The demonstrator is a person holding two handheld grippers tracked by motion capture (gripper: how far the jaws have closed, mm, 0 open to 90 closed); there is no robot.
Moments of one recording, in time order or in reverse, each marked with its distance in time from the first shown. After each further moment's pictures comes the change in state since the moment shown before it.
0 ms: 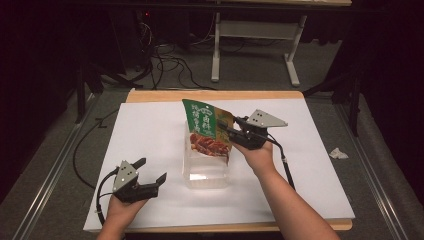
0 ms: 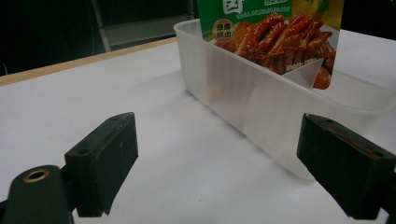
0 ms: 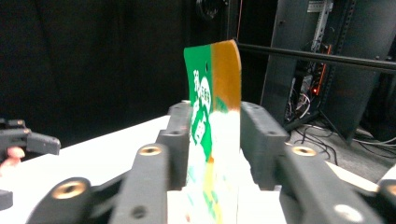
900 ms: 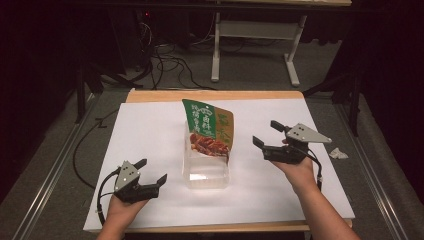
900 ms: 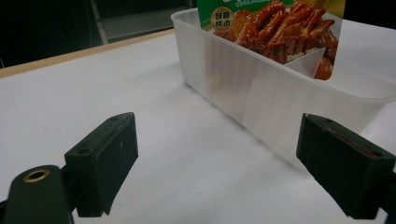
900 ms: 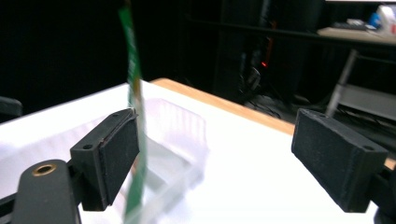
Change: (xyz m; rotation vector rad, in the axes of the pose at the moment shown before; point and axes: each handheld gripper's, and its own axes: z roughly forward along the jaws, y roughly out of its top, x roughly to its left) left arm -0.001 -0.002 0.003 0.034 -0.004 0.008; right arm -0.027 -0.020 -0.102 0.097 -0.206 0.020
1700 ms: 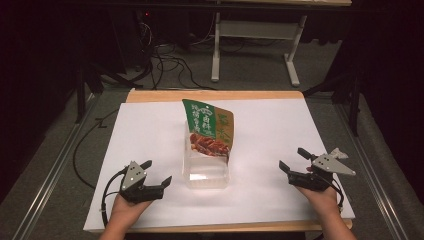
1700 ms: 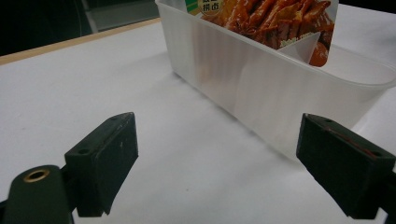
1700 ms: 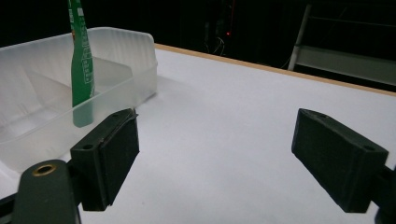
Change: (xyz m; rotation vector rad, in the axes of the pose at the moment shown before) left arm -0.006 -0.002 0.010 0.042 -0.025 0.013; right arm -0.024 -0.081 -0.061 0.073 -0.129 0.049
